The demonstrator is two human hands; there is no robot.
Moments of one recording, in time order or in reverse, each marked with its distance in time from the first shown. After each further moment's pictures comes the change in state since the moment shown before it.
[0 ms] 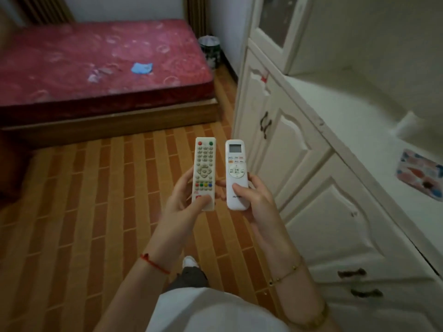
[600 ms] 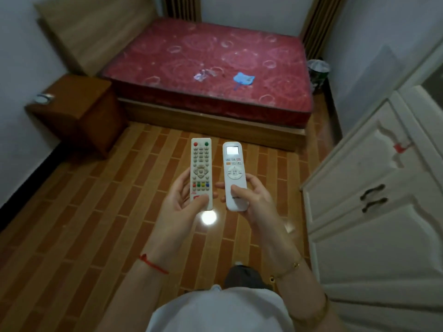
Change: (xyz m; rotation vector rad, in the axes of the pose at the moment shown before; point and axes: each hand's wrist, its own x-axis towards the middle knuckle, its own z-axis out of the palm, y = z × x) left_hand 0.105 0.038 -0.214 -0.134 0.490 0.024; right_hand 0.169 -0.015 0.242 -0.129 -0.501 0.165
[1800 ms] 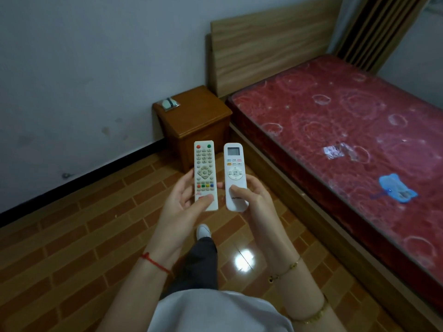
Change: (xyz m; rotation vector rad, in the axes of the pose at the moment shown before) left_hand 0.452 0.124 -0.223 -0.219 0.725 0.015; right_hand 0.549 -0.122 0.296 -0.324 -0.582 0.160
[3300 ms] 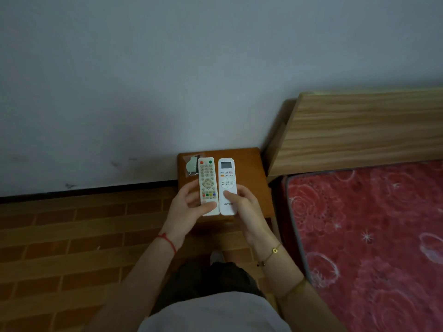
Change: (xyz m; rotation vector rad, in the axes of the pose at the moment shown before) left_hand 0.708 0.155 -0.016 -0.066 0.471 -0.245; right_hand 0.736 -0.227 0.122 -0.236 -0.373 0.340
